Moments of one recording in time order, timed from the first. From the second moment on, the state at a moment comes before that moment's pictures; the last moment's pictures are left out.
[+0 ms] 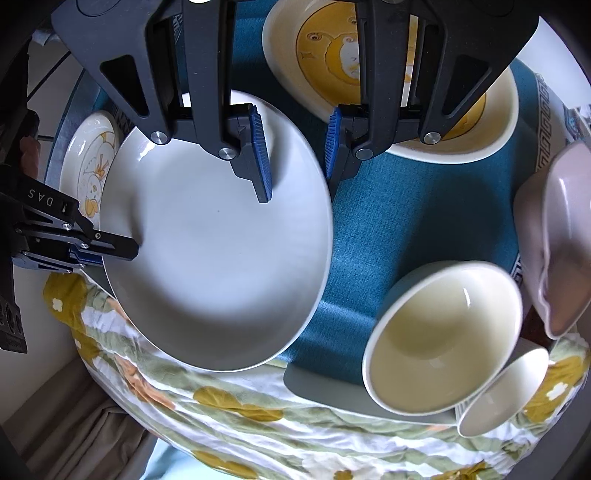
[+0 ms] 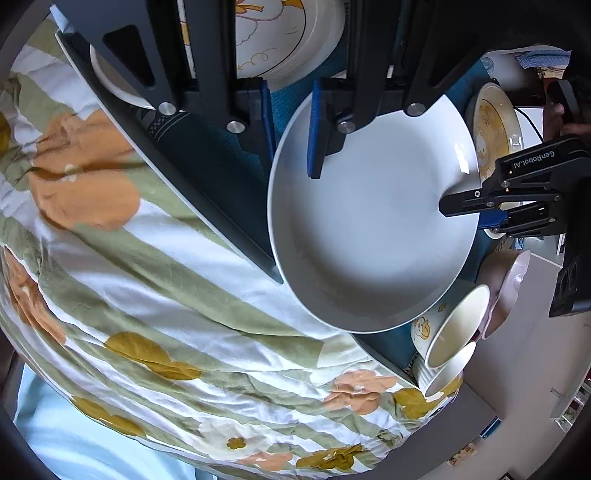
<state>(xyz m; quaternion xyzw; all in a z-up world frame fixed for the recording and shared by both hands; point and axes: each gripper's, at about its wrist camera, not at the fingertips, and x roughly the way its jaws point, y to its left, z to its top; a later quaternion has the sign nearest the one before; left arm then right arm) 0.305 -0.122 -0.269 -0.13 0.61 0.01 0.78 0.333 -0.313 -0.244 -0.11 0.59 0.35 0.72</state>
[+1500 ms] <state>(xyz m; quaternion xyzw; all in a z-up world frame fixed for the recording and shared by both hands) 0.185 -0.025 -0.283 -0.02 0.62 -0.17 0.76 0.093 -0.230 -0.229 0.06 0.58 0.11 0.80</state>
